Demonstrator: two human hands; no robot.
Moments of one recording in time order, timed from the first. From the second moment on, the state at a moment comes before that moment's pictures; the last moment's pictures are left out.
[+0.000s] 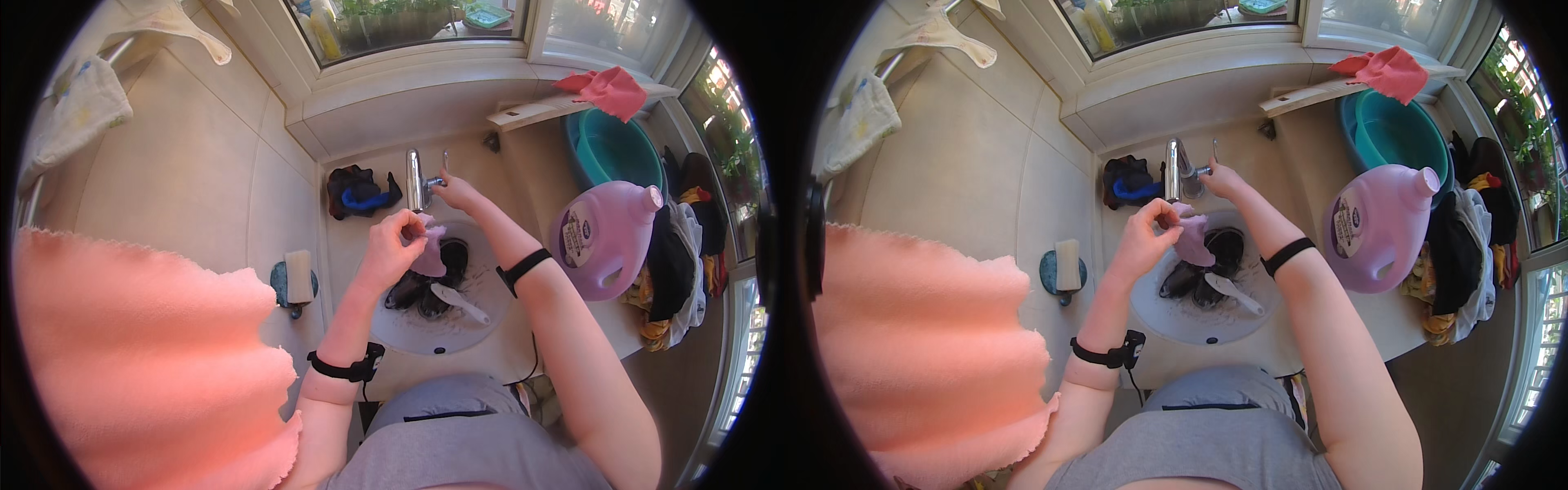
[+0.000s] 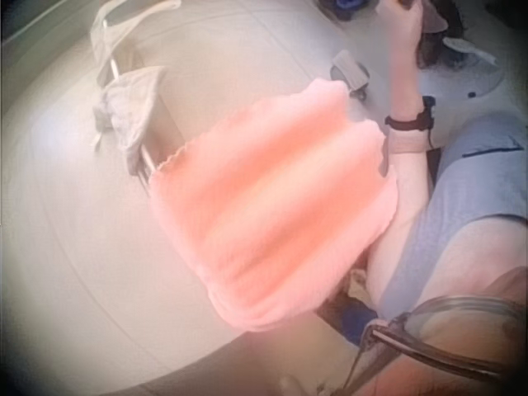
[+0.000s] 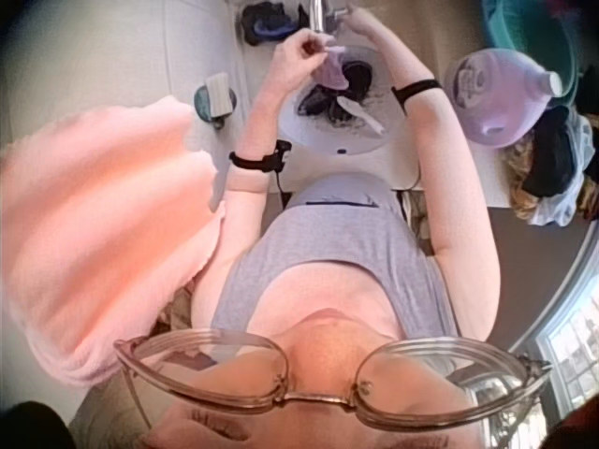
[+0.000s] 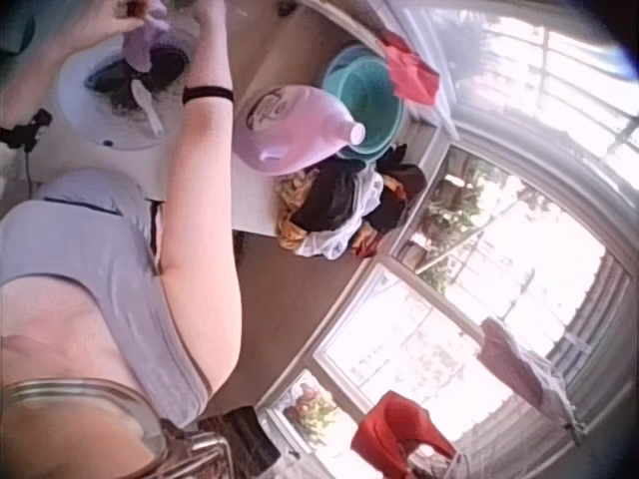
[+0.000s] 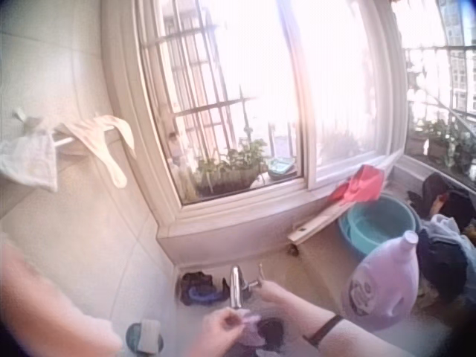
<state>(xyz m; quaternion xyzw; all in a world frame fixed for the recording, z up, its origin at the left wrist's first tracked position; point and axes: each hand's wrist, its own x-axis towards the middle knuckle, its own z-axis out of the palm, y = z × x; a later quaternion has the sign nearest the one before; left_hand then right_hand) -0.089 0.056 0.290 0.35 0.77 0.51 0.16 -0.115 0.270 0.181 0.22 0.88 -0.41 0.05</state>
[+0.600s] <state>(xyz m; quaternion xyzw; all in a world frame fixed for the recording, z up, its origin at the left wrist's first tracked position) -0.157 0.094 0.314 0.24 0.77 0.59 -0.09 -0.073 0.259 0.264 0.15 0.76 -0.62 -0.15</state>
